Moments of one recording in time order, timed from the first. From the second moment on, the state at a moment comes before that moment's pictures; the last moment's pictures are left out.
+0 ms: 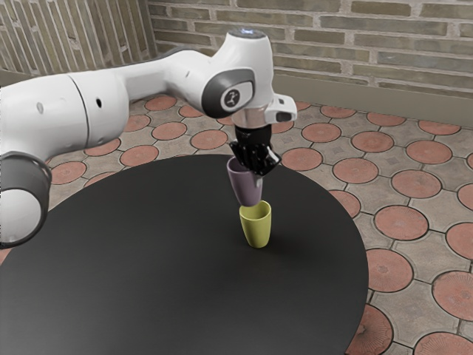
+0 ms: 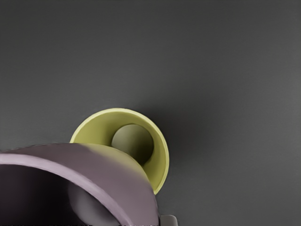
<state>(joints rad) -0.17 0.53 -0.17 -1.29 0.14 1.81 -0.12</state>
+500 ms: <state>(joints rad) -0.17 0.56 -0.17 -1.28 0.15 1.81 -0.12</state>
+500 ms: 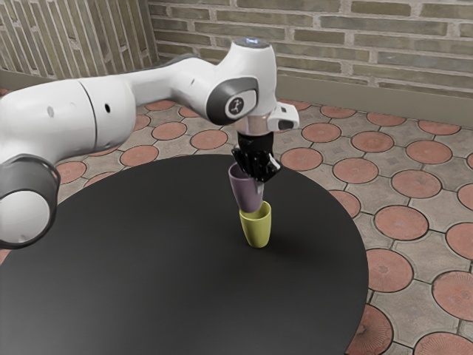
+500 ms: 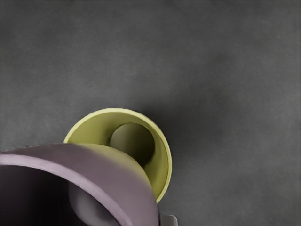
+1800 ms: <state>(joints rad) -0.15 0.68 -0.21 -1.18 0.18 1.80 -0.13</state>
